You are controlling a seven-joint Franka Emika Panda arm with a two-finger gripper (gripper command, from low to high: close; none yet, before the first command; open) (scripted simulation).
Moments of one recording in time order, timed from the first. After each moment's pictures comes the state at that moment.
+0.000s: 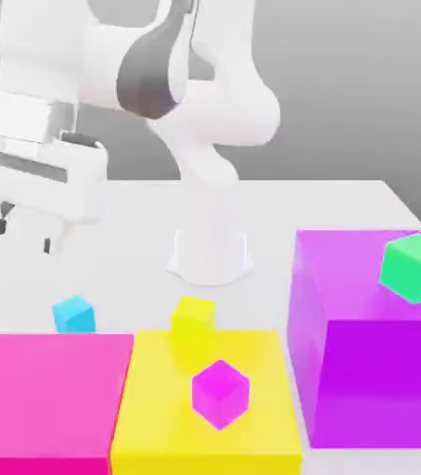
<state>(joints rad) -0.39 -0.33 -0.20 -2.75 -0.20 2.69 0.90</state>
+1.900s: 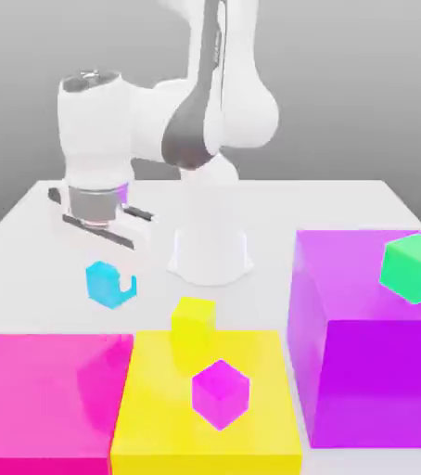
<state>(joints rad) -0.46 -0.38 0.06 -2.96 0.01 2.58 0.96</state>
